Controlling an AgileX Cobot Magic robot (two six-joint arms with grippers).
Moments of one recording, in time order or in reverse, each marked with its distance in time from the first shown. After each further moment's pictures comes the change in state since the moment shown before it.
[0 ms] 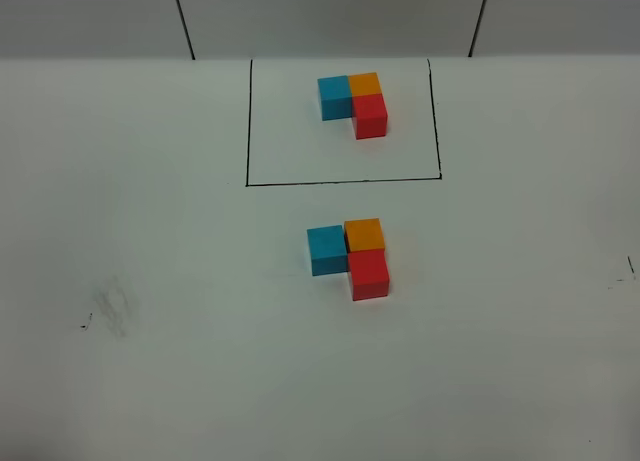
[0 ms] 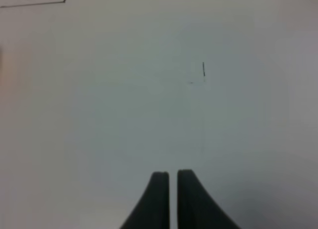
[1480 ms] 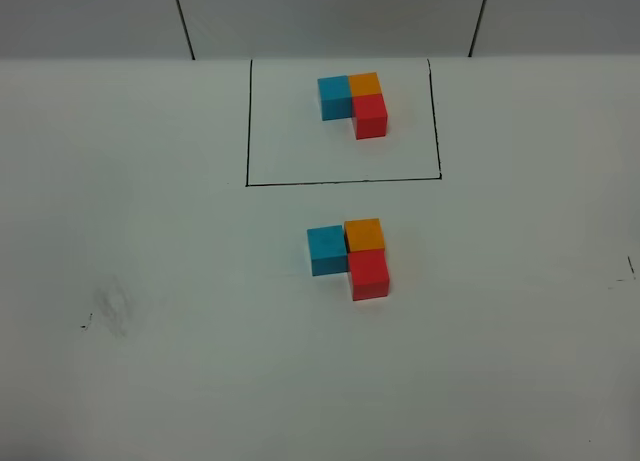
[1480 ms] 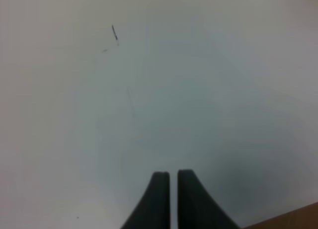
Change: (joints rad) left arm 0.000 0.000 0.000 0.000 0.000 -0.003; right arm 0.000 -0.002 0.023 -0.195 0.132 0.295
